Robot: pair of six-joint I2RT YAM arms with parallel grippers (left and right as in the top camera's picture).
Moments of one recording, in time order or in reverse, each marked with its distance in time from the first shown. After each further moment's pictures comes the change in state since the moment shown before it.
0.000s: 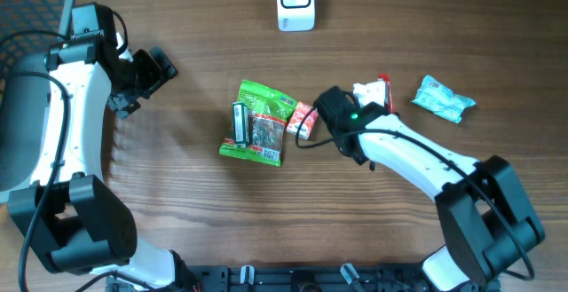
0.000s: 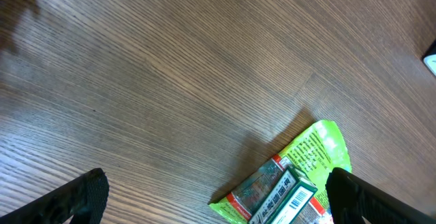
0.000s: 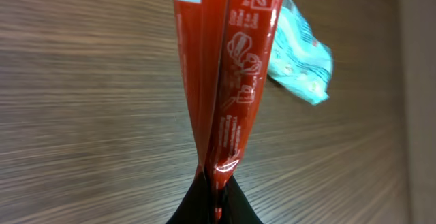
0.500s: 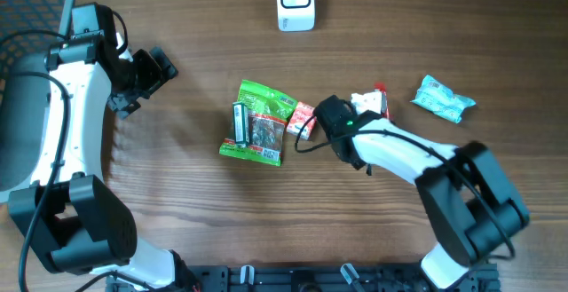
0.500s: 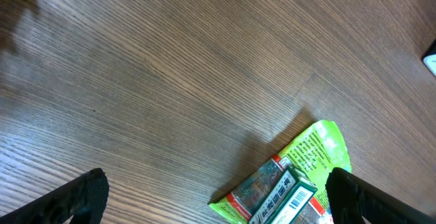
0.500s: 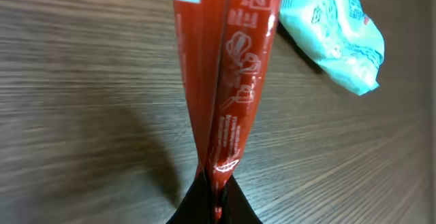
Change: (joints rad) left arm 0.000 0.000 0.000 0.000 0.000 0.000; right arm -0.003 0.090 -0.049 0.100 -0.037 0.005
